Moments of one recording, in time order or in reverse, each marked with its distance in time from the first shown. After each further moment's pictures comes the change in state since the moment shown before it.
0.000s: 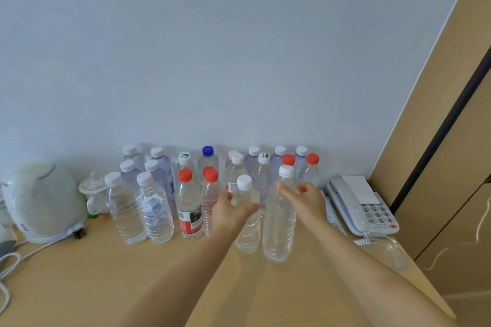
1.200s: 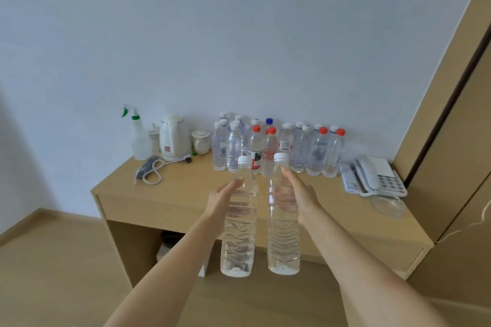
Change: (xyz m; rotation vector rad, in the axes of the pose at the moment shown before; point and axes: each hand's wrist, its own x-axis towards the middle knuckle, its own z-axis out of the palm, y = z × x) left_hand -0.308 -0.070 -0.177 -0.525 -0.038 -0.070; right_hand -0.333 -0.013 -0.044 0.465 -0.481 0.105
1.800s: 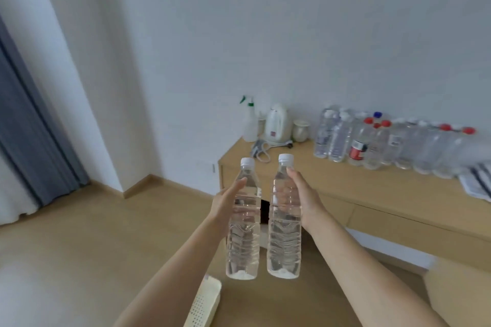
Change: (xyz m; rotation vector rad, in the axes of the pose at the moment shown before) left_hand -0.165 0.039 -0.303 -0.066 0.248 -0.022; right_hand -0.154 0.072 0.285 0.073 -0.296 0.130
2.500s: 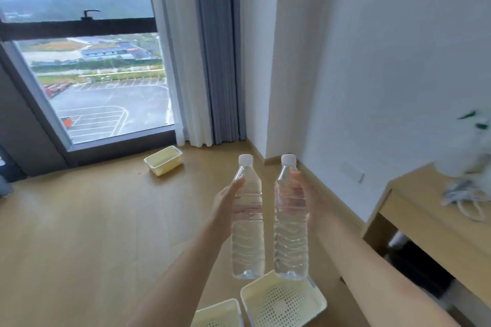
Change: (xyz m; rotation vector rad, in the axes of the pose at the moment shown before) left_hand -0.072 0.022 -0.289 -0.276 0.684 0.178; right_hand 0.025 0.103 0.326 -0.293 -0.767 0.164
